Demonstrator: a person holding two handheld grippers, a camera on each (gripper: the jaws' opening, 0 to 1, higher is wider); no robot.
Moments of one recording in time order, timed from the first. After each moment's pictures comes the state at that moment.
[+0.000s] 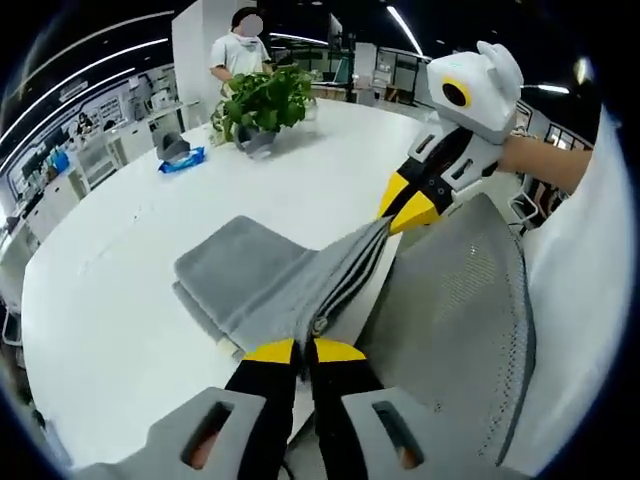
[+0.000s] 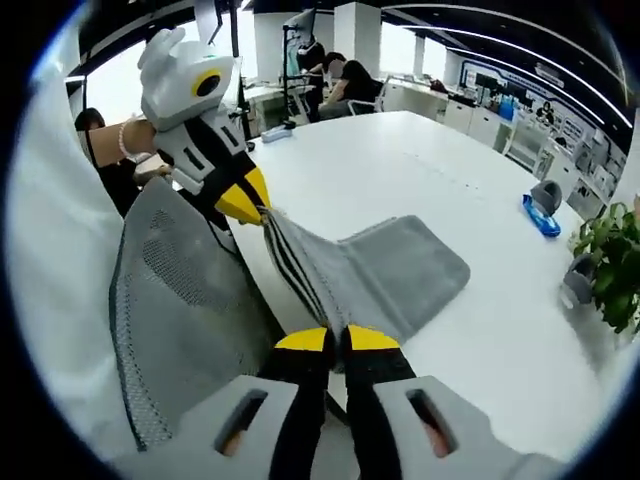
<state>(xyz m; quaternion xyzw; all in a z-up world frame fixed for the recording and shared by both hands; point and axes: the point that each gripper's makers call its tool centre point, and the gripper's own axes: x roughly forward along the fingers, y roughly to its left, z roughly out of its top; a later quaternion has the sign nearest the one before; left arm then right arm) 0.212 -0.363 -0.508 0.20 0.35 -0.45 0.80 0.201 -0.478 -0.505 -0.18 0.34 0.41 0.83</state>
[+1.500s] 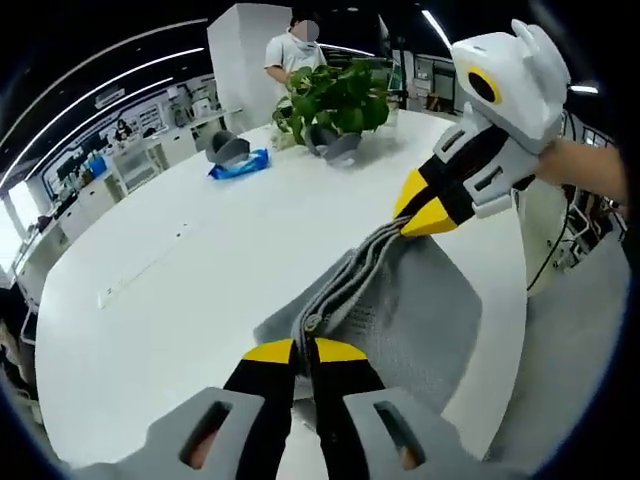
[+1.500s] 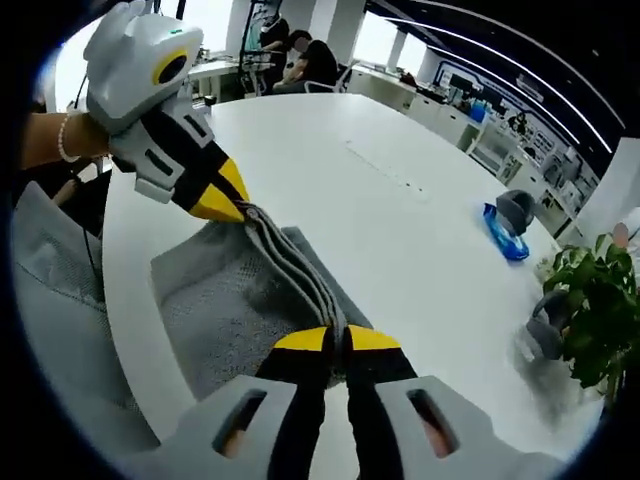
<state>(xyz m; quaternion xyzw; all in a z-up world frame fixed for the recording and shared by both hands) 0.408 -0.383 -0.574 0.22 0.31 -0.37 0.85 0.402 -0.497 -0.568 -0.25 0.34 0.32 0.85</state>
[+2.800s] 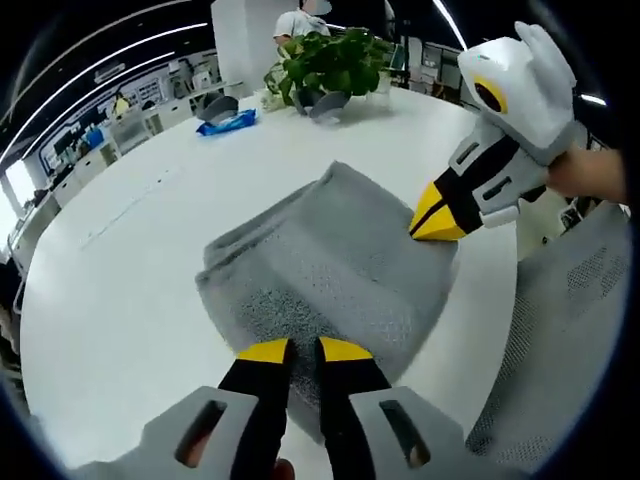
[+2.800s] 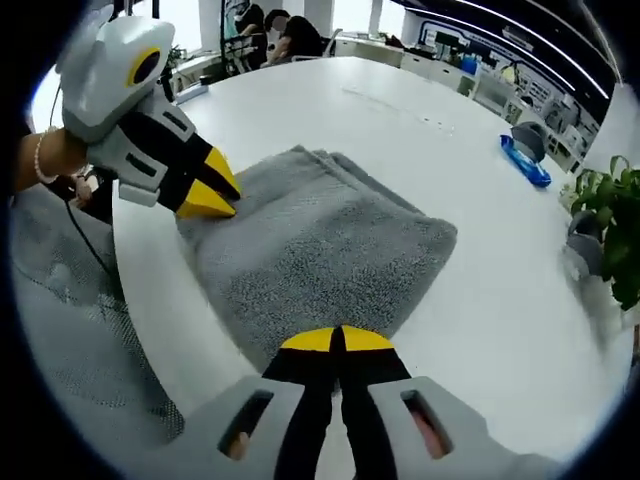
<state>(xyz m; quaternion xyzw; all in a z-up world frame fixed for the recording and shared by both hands) 0.345 -0.372 -0.635 0.21 0.38 -0.35 0.83 0.330 -0.493 -0.640 -0.20 0.43 0.30 0.83</state>
